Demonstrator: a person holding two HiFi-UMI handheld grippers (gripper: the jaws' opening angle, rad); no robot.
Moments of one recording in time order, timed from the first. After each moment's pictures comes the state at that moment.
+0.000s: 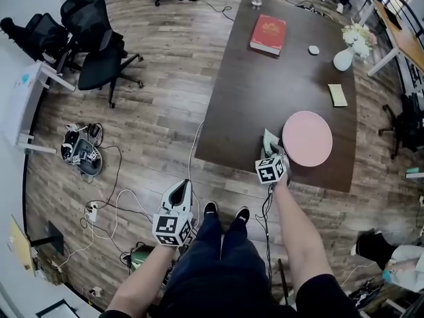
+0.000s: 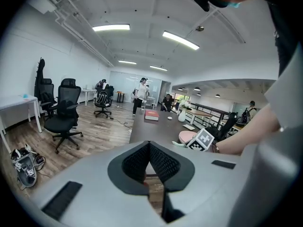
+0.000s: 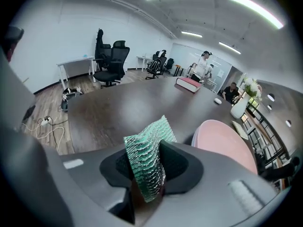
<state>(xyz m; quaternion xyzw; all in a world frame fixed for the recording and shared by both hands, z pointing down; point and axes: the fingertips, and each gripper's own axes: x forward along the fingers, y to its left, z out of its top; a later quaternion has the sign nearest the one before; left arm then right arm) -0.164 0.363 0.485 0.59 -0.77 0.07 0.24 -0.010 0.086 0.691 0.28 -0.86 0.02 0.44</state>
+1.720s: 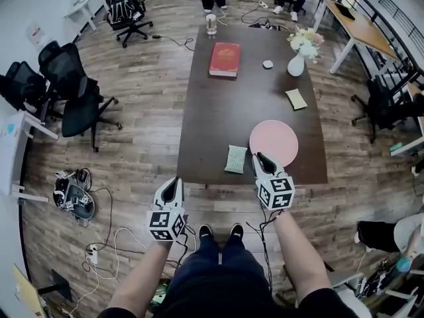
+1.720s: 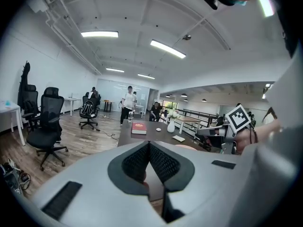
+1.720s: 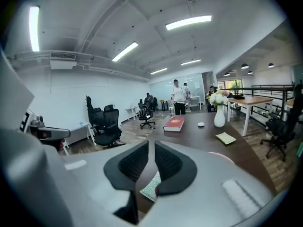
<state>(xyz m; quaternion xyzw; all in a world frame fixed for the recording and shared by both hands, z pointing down) -0.160 0.289 0.430 0.65 -0.73 0.05 0.18 0.044 0.105 0.447 0.34 -0.92 0.14 0.13</state>
